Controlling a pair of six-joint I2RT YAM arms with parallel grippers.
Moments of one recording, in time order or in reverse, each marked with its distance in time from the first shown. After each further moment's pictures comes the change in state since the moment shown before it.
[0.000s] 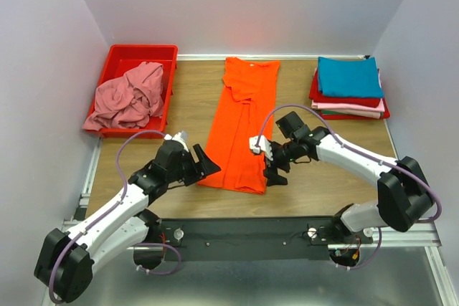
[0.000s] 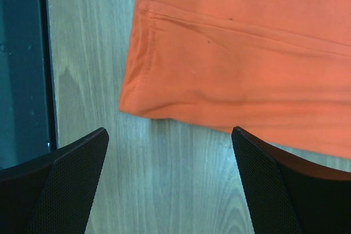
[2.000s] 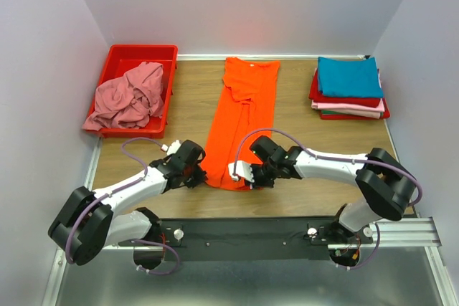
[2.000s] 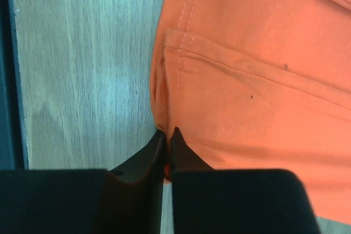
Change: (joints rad) left arm -0.102 0.324 0.066 -0.119 -0.325 -0.315; right arm 0.294 0.126 -0.100 0.270 0.254 0.084
